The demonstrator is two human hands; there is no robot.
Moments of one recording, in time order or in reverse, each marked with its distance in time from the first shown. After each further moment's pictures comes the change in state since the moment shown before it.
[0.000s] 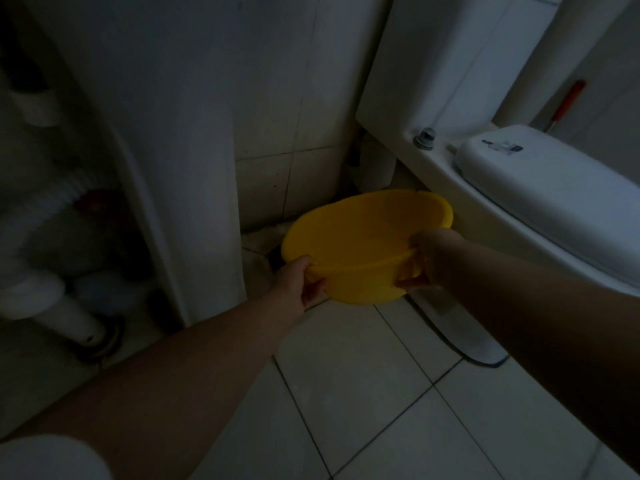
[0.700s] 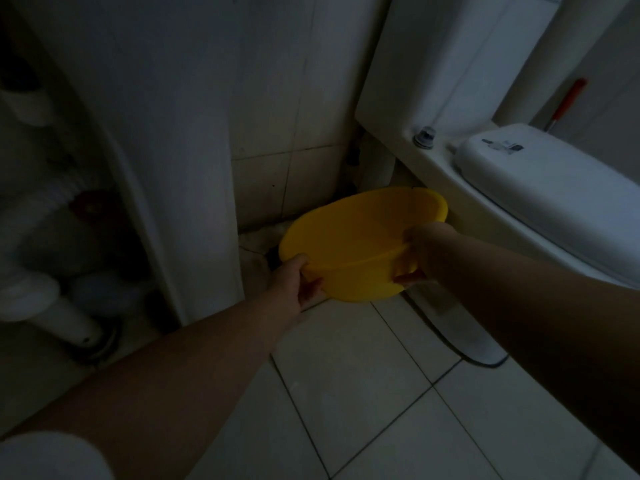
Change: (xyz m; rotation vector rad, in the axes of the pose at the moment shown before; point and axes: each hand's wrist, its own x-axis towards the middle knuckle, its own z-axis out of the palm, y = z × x) left_hand 0.010 0.001 -0.001 0.012 -0.003 -0.026; right_hand 0.007 -0.010 0.005 -0.046 0.017 -0.014
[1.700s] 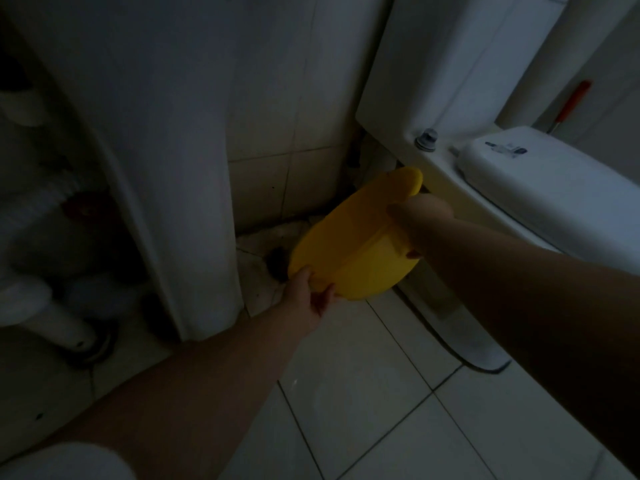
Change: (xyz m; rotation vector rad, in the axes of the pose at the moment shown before) left_hand -0.021 -0.013 0.023 -0.260 -0.039 -0.153; right_hand -0.009 -0.035 0.004 -0.283 0.080 -0.317
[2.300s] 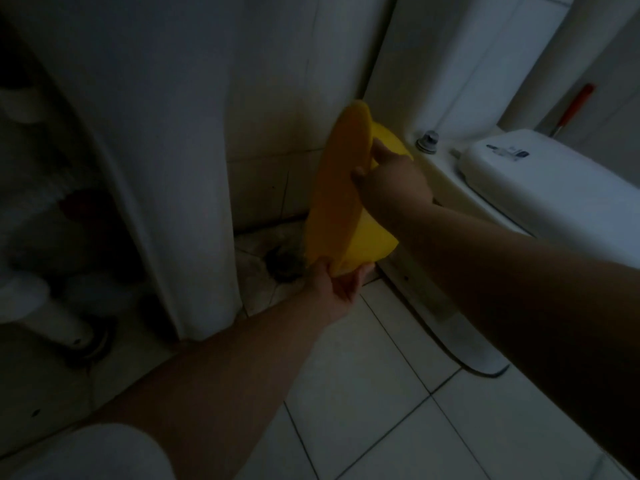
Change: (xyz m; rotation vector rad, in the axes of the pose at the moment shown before) left_hand 0.010 -0.009 0.031 -0.248 -0.263 -0.210; right_hand -0.029 -0.047 0.010 -0.308 0.140 -0.525
